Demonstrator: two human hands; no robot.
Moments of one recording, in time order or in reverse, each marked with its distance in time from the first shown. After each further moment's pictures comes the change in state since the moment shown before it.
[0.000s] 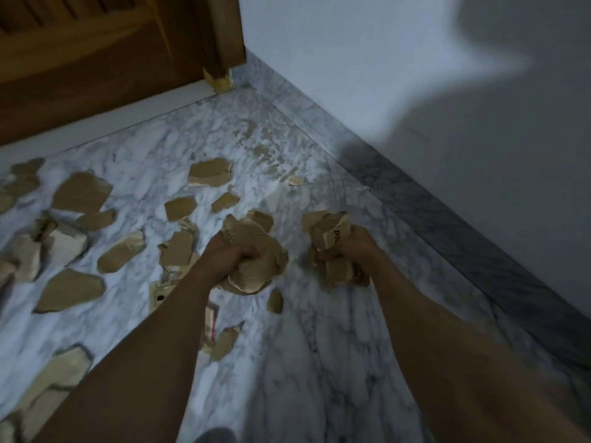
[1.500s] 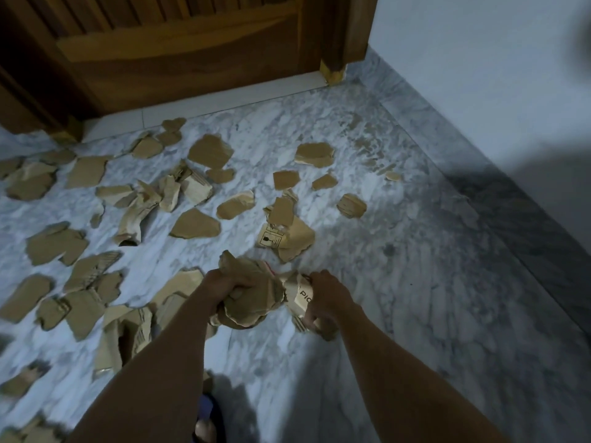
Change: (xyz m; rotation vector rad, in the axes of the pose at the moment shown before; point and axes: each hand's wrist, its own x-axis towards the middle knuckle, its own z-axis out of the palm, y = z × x) left_hand -0.123 -0.141 -0.130 -0.254 0.155 -0.294; right_hand -0.127 0.003 0.215 -0.892 -0.353 -0.318
